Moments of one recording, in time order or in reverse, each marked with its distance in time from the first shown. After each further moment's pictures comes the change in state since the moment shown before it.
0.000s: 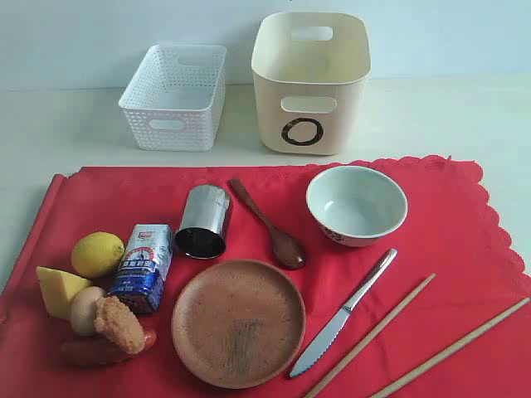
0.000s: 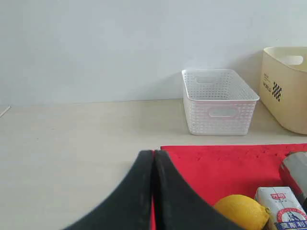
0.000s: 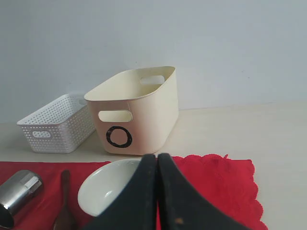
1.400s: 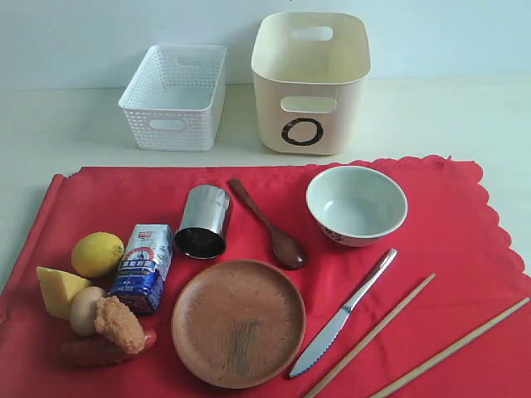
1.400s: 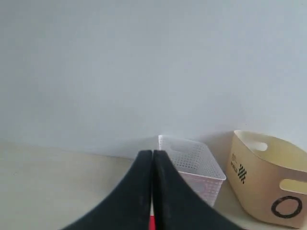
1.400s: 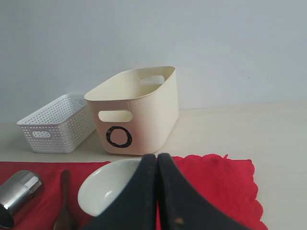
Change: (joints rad) left arm 0.000 0.000 0.004 0.000 -0.232 -0.221; right arm 0.000 0.000 0.000 0.000 0.000 0.000
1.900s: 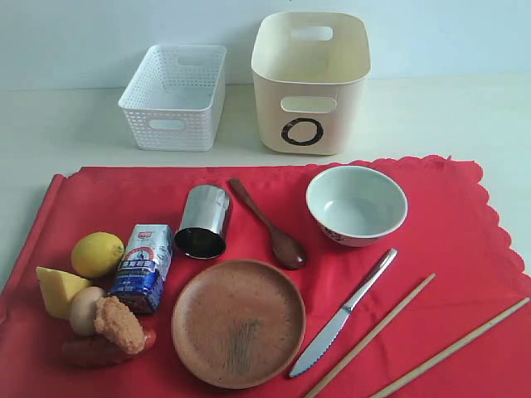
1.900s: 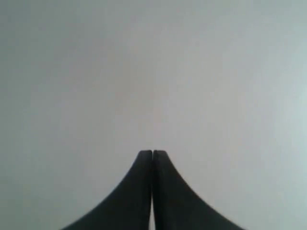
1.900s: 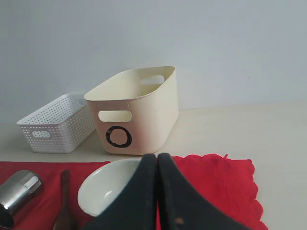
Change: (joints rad) left arm 0.000 0.004 -0.010 0.000 -0.379 -0.317; right arm 0.000 0.000 0.000 0.000 0.000 0.000
